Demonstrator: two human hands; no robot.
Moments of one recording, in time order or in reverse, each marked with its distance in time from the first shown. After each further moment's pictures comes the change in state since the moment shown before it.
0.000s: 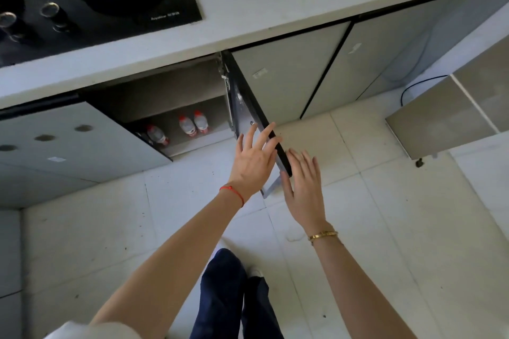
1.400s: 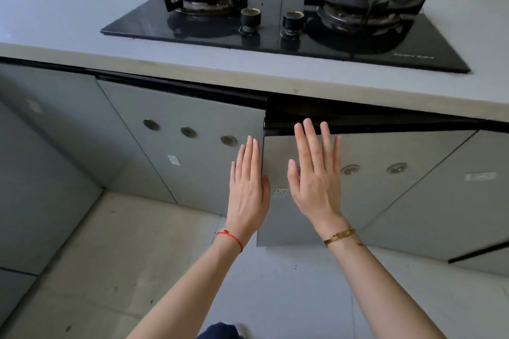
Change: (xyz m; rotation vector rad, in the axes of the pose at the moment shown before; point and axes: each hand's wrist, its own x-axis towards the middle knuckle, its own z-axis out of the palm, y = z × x) left_hand -0.056 -0.375 0.069 -0.186 0.773 -0.497; right_hand 0.205 -0.266 0.258 -0.017 0.468 -0.810
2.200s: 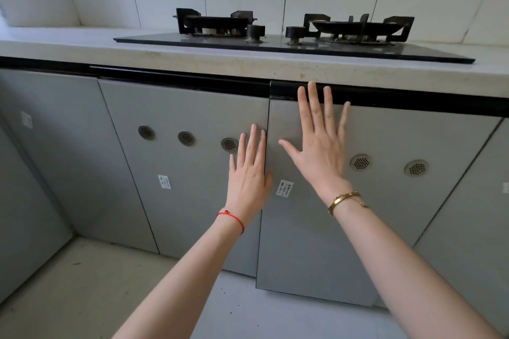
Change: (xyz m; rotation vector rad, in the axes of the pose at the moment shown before) left_hand 0.045 -0.055 0.053 0.222 0.128 0.147; right_hand 0.034 0.025 0.063 -0.315 0.107 -0.015
